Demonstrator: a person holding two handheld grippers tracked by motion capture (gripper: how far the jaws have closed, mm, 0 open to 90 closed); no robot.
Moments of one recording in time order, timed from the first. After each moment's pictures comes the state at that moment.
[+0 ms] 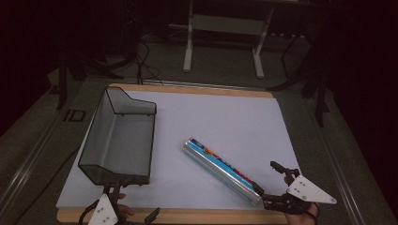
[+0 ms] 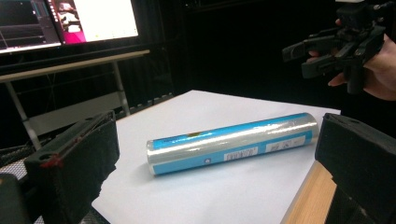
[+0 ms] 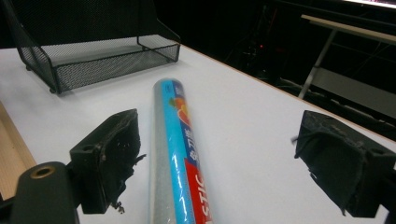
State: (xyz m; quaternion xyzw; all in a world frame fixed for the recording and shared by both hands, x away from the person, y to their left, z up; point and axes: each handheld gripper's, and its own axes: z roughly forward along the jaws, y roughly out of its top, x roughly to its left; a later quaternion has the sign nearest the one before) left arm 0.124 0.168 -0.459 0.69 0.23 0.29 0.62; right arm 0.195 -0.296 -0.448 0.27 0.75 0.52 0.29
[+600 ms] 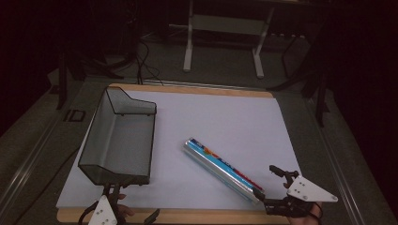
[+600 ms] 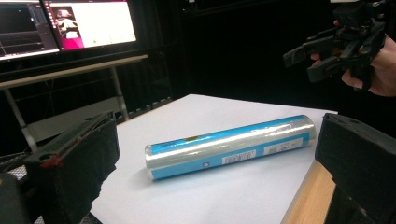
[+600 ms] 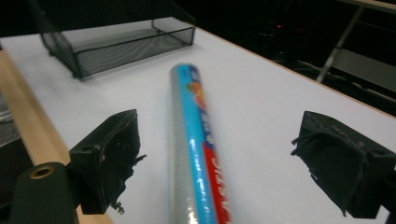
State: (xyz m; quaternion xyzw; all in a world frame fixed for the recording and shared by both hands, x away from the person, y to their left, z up) left arm 0.123 0.167 -0.458 0.69 0.22 0.29 0.62; right arm 0.188 -0.294 -0.438 0.26 0.78 0.50 0.25
